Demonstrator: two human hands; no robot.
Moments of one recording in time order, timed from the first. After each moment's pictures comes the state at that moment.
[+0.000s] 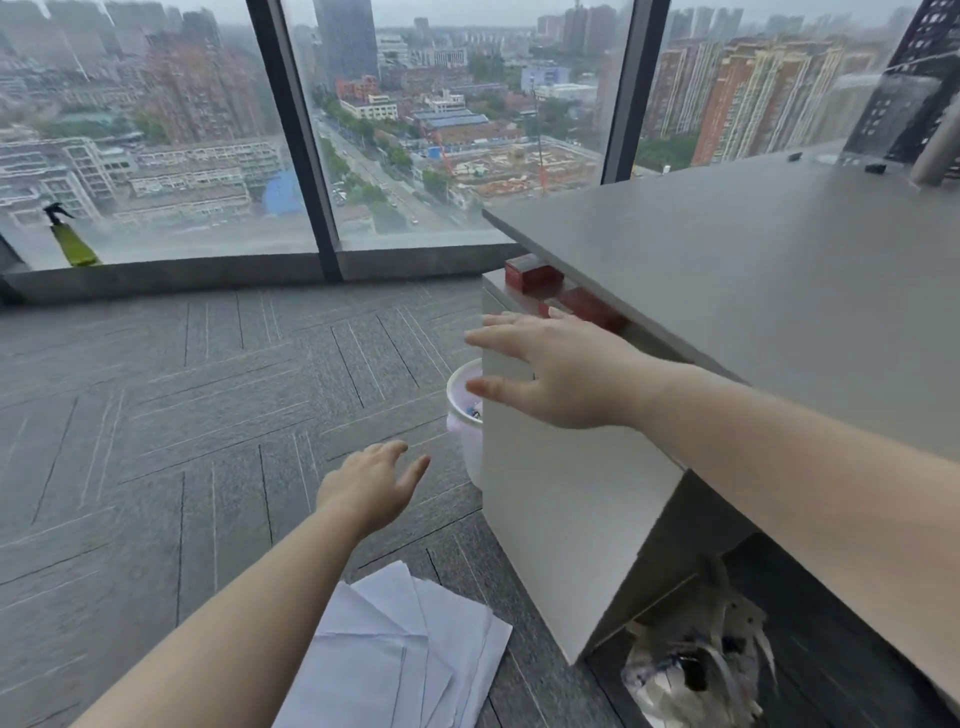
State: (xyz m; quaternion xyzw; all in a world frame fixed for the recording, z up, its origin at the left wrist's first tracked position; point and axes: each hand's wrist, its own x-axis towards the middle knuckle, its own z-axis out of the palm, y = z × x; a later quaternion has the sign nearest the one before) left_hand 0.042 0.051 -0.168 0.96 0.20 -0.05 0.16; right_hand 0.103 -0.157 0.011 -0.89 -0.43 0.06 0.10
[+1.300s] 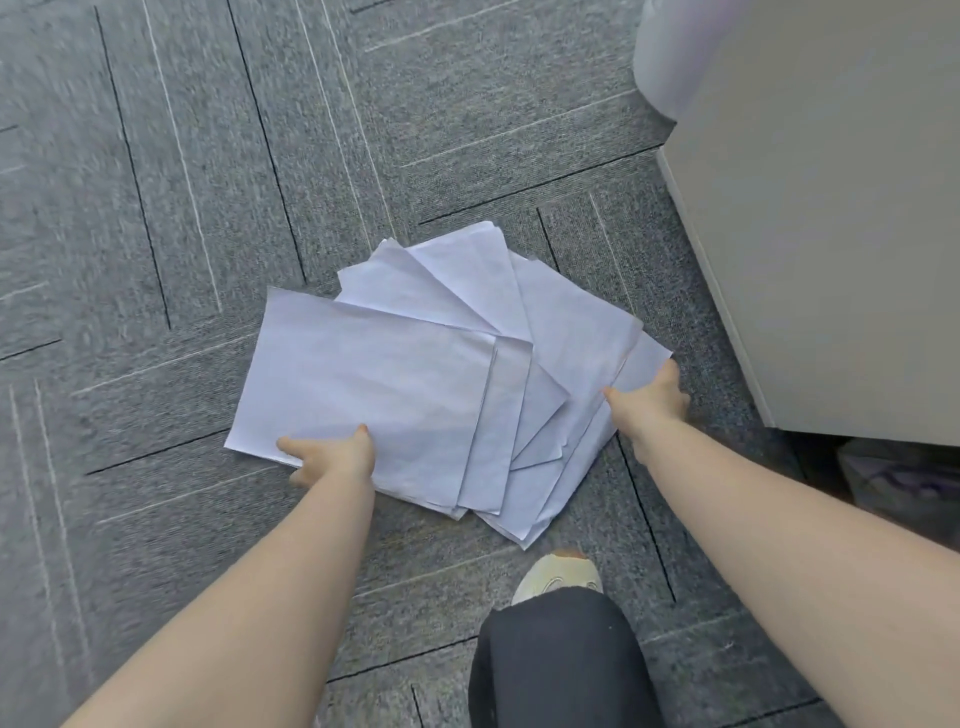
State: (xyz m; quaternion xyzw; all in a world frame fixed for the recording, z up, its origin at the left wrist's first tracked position) left_hand -0.117 0.133 -0.636 0.45 0.82 -0.05 0.35; right_hand 0.059 -0.092 -0.630 -0.87 0.26 0.34 0.27
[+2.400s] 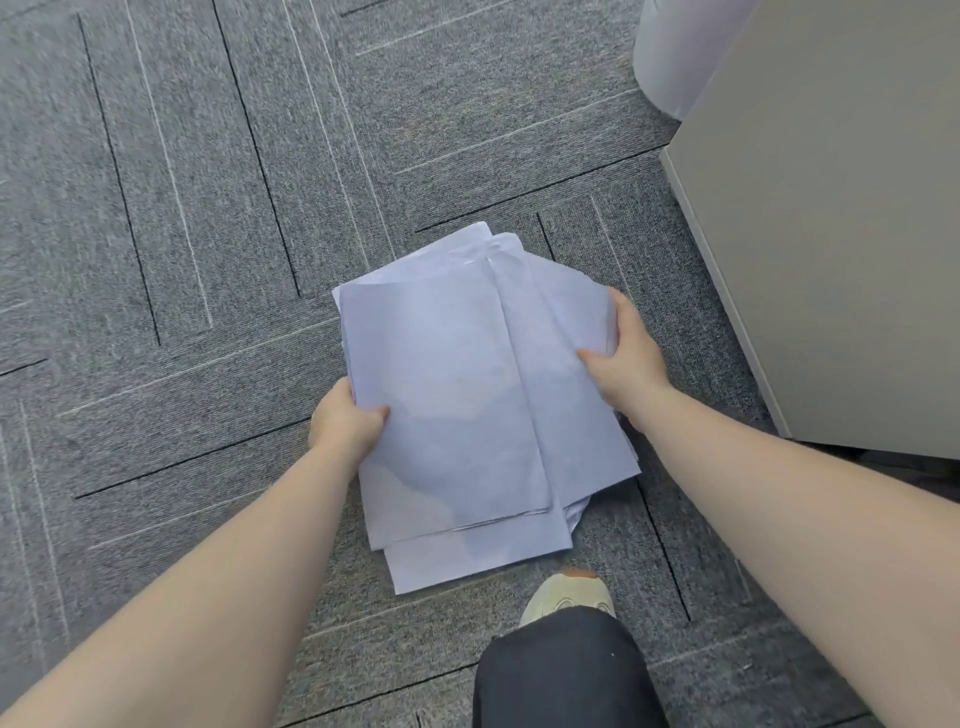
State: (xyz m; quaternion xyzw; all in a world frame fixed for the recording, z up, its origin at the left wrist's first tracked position) left_hand -0.085 0.168 -0.641 0.74 0.56 -0.17 0.33; right_hand 0.091 -0.058 -0.626 -0.88 0.00 0.33 0.33
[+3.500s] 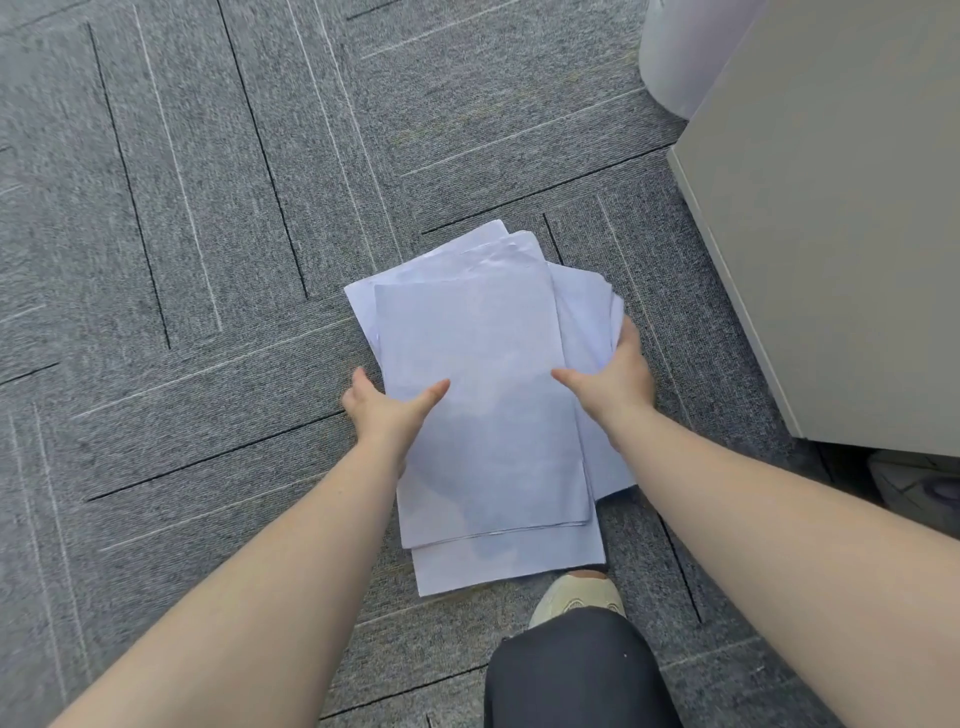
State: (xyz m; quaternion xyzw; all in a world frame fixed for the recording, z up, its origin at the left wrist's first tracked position) left_hand -0.066 0.135 -0.638 0.63 0.62 -0.05 0.47; right_hand 0.065 -0.042 -0.629 -0.88 0.09 0.30 0.35
